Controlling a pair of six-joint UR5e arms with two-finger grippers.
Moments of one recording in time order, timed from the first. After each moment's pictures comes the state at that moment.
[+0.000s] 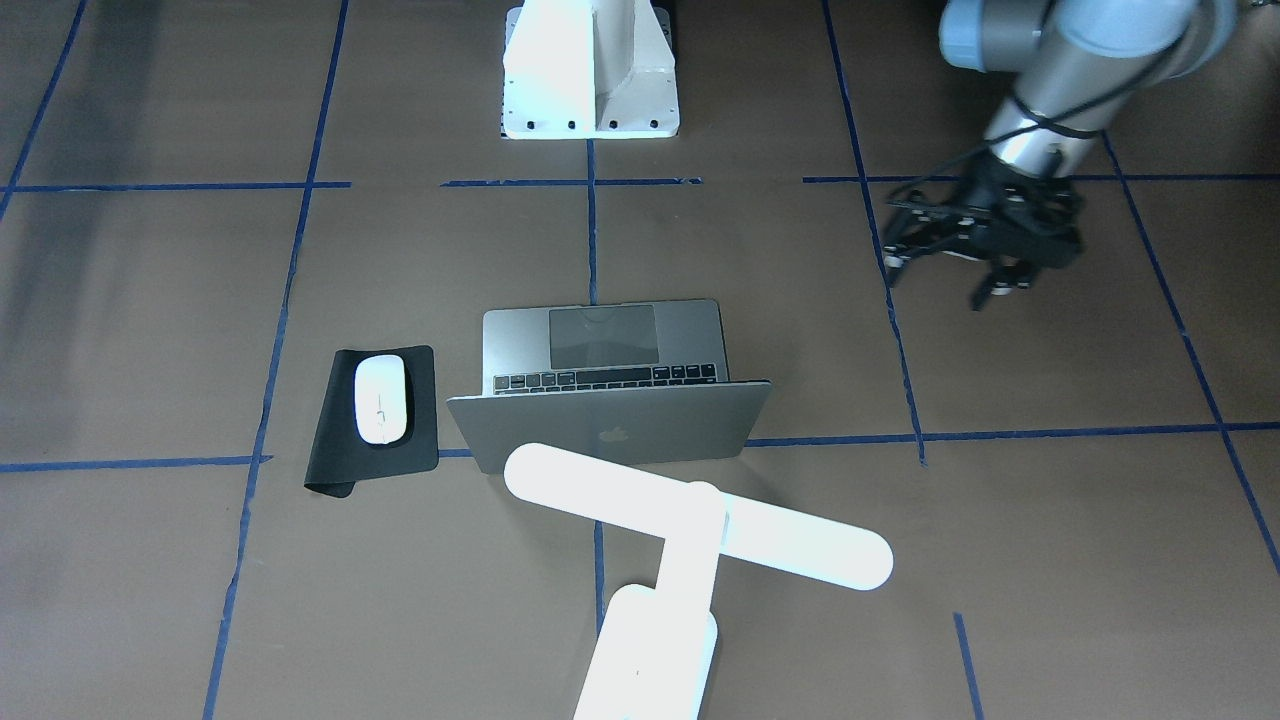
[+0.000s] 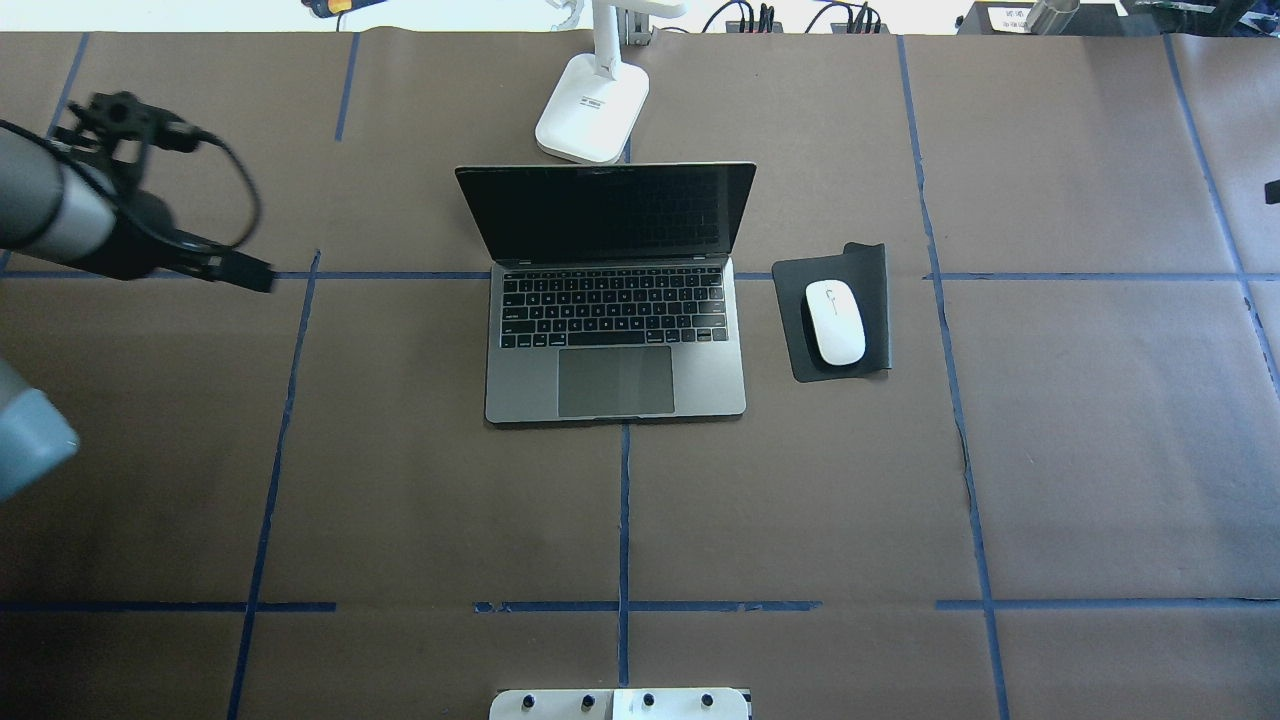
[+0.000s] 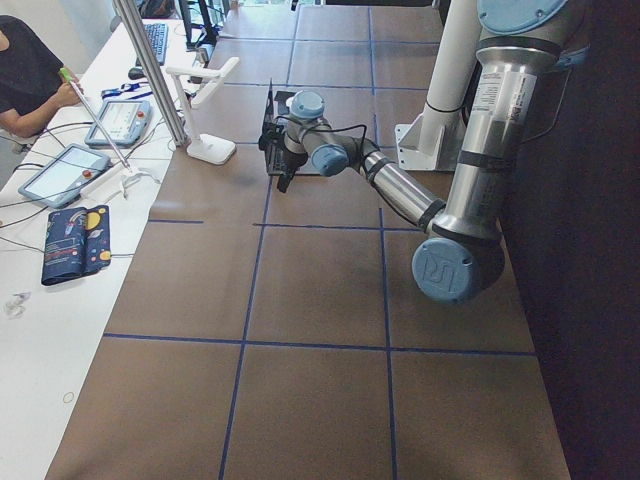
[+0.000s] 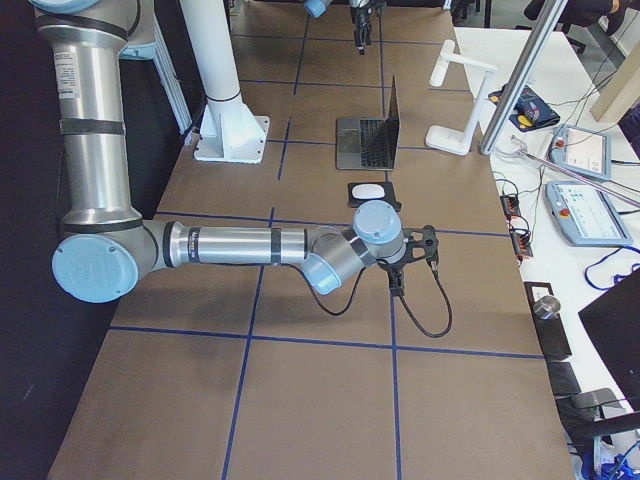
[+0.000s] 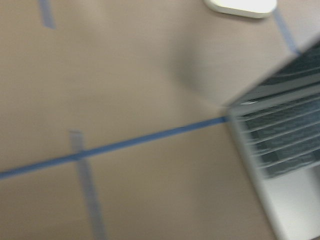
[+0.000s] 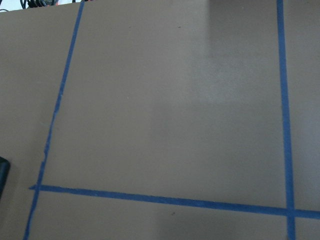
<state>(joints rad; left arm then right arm) -0.96 -1.70 -1.96 -1.86 -2.04 -0.58 1.46 -1.55 1.54 -0.96 2.43 0.45</state>
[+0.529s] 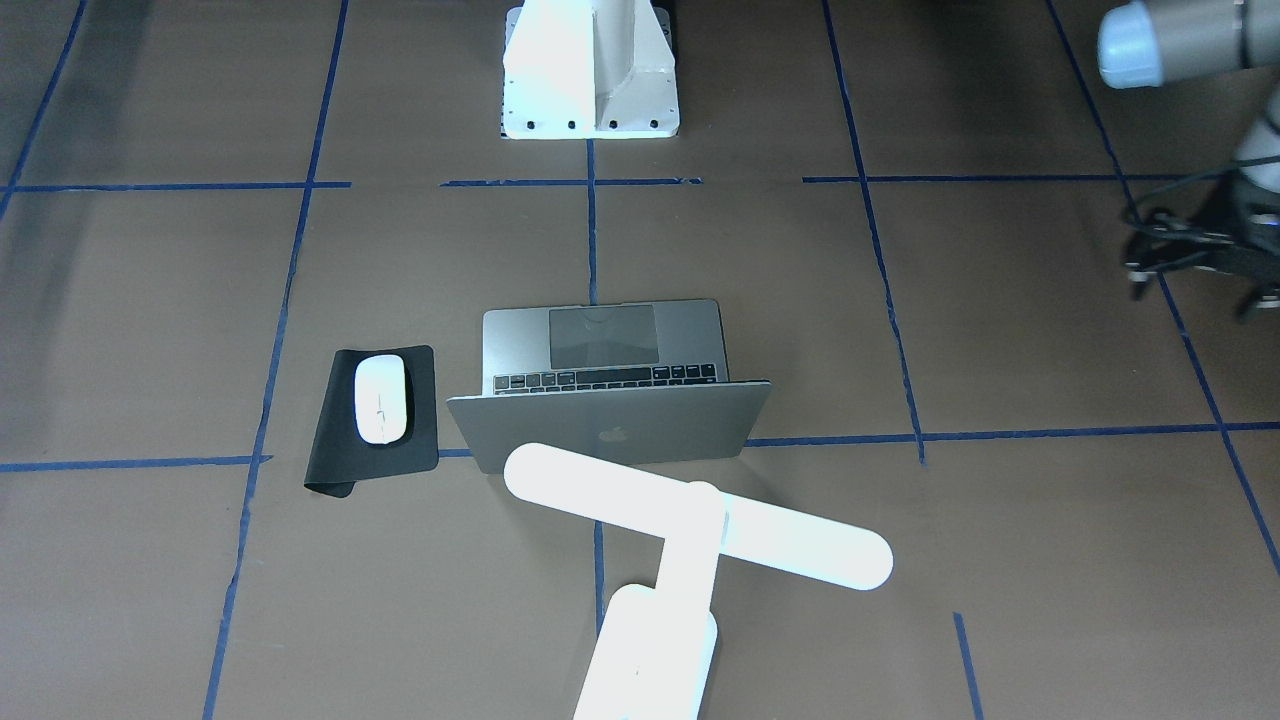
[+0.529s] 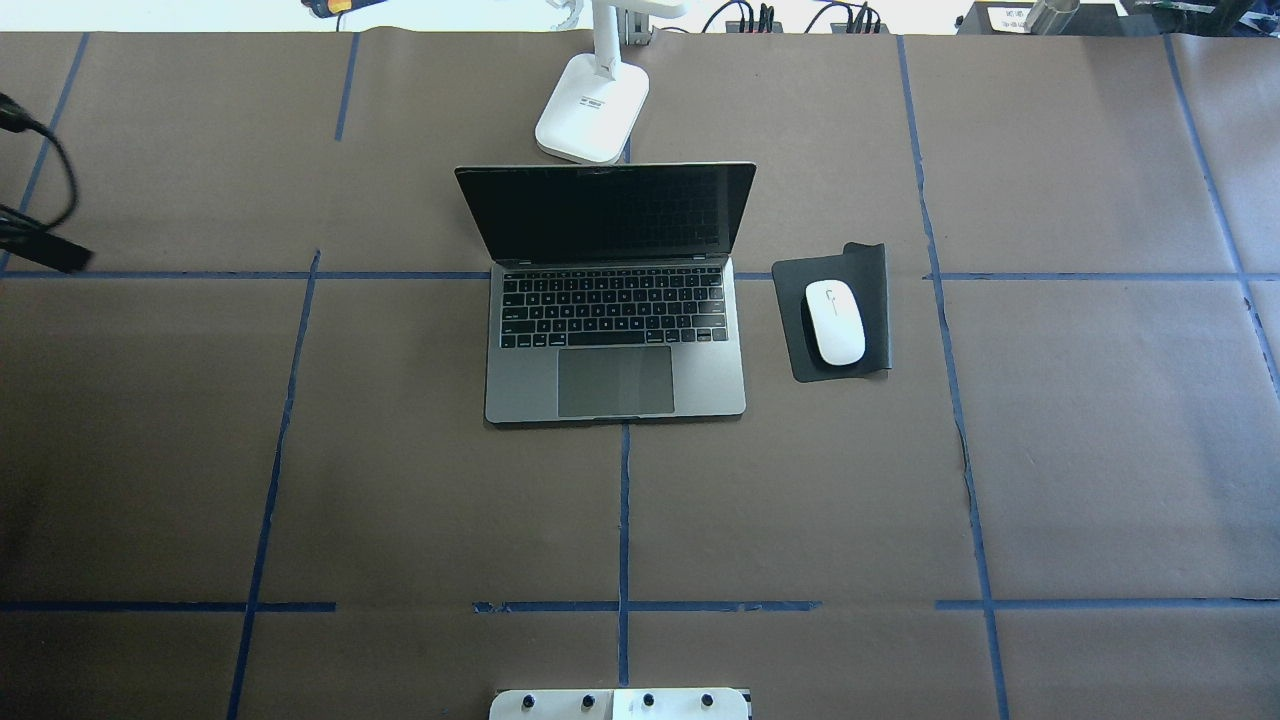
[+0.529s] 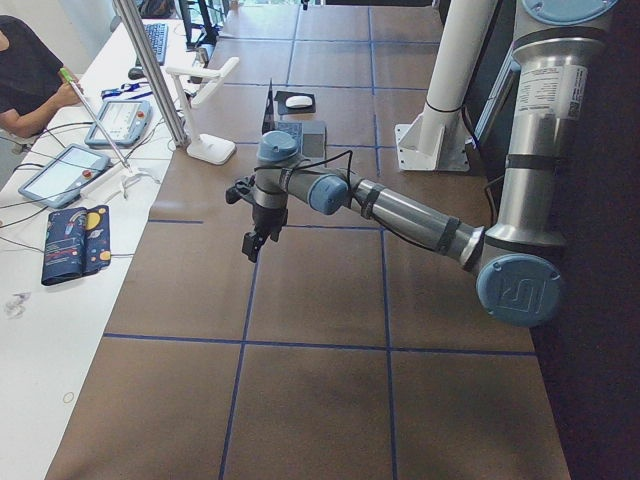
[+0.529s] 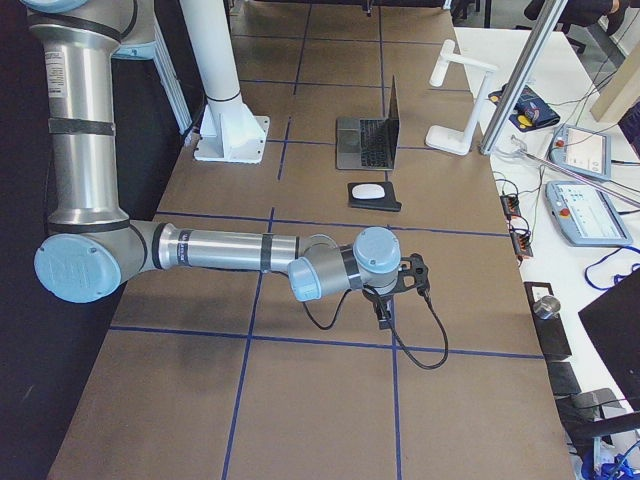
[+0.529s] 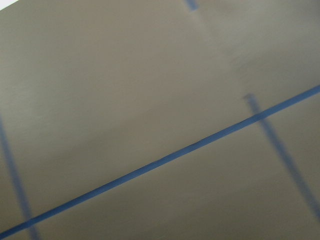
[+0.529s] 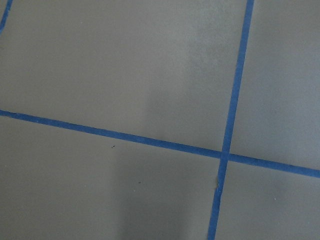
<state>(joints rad) -1.30 -1.62 -1.85 -1.58 -2.04 0.06 1.52 -1.58 1.55 -1.26 2.45 0.06</state>
